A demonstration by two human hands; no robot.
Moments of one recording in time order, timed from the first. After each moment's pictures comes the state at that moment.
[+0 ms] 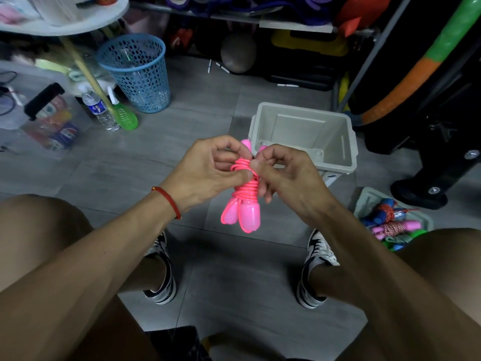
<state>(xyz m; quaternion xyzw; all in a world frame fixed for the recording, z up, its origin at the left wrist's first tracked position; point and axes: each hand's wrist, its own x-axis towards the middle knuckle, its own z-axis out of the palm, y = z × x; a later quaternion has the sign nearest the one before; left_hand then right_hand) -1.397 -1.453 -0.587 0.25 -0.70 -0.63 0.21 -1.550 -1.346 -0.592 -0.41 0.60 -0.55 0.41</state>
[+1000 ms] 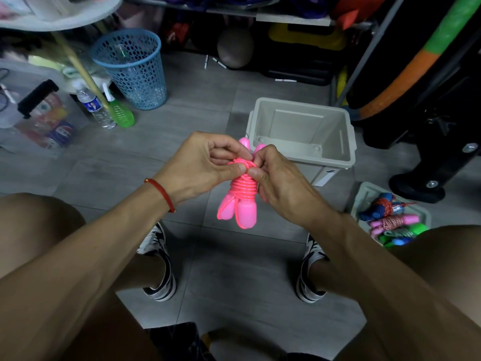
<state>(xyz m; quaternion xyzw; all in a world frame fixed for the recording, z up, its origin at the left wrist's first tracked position) -1.395 -1.456 -0.580 0.25 -0.74 -0.59 0.20 -1.555 -1.342 -0.617 -0.63 0.64 -0.38 0.22</state>
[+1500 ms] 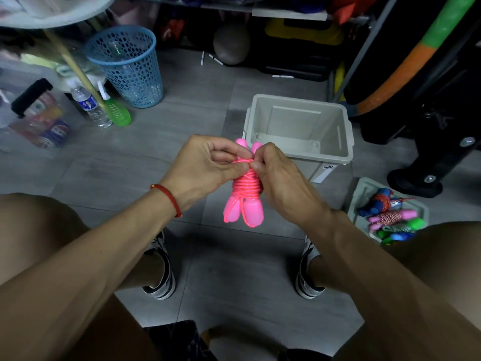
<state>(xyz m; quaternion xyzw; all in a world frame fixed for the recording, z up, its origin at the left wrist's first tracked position) -1.403 -1.444 -0.589 0.31 -0.70 -0.61 0.22 -1.554 -1.338 -0.617 -0.57 0.70 -0.35 0.24</state>
